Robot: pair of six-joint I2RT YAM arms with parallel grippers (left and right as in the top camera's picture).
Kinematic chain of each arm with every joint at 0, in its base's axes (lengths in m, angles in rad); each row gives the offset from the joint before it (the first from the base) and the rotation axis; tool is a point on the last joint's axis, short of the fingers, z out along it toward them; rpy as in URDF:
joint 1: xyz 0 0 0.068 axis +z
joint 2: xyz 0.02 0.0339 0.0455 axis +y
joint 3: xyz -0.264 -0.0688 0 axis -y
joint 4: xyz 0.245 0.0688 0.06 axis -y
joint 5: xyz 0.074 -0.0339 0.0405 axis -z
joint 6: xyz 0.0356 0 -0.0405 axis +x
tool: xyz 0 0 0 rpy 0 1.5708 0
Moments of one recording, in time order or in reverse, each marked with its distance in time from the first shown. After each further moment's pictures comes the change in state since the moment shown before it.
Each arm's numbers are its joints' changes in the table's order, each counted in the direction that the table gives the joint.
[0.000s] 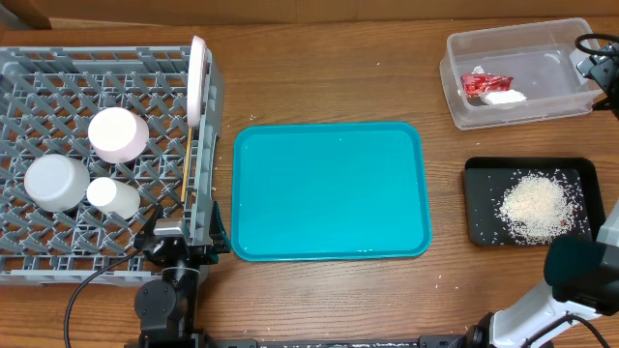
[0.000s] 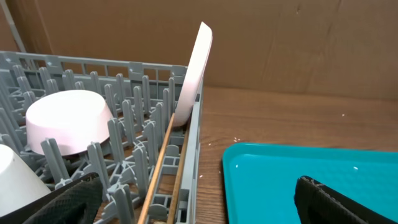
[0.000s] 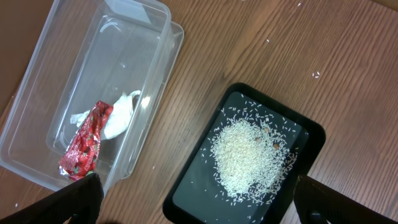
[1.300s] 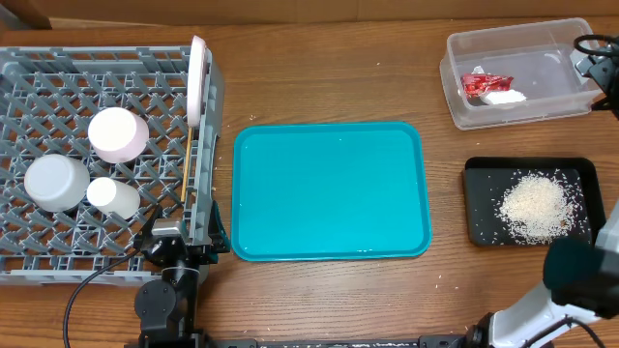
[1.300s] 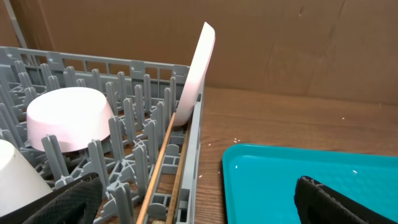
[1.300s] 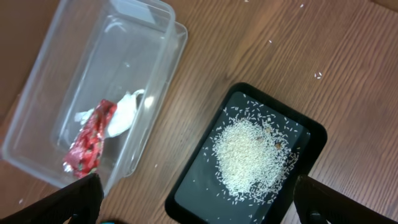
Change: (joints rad) left arm 0.000 0.000 0.000 0.000 -0.007 -0.022; right arm 0.022 -0.029 -0.002 0.000 0.000 0.000
